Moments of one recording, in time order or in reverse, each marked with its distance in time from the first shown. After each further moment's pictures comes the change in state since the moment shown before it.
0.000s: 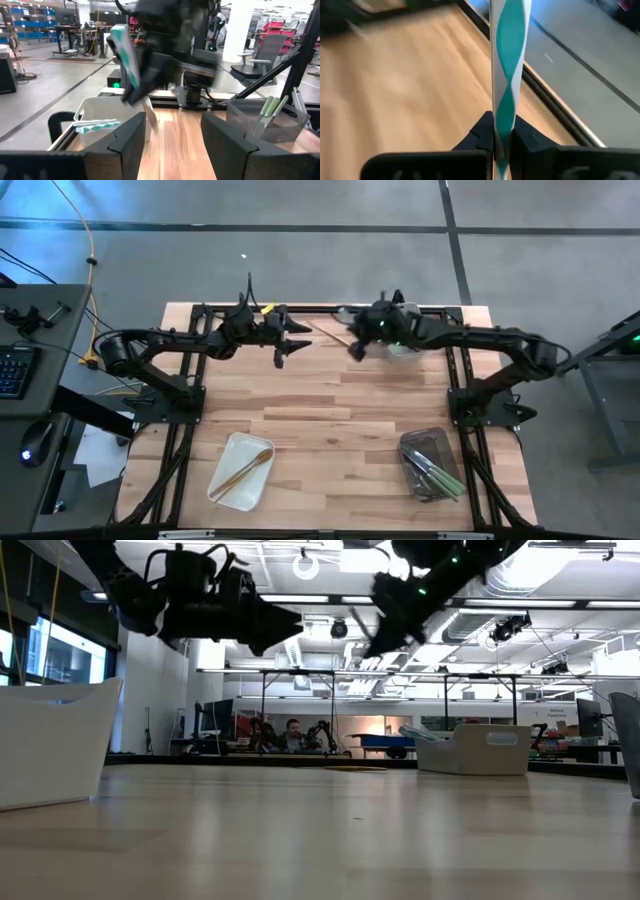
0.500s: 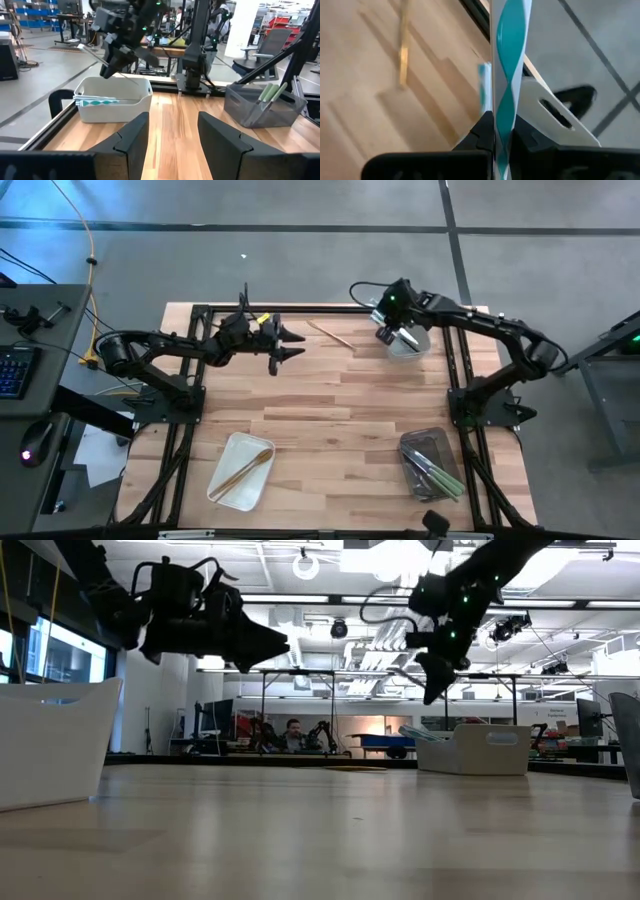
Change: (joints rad) left arm 0.005 -0.003 -0.138 0.092 -0.013 -0.009; right arm -0.321 0.010 0.006 -0.395 0.021 -0.202
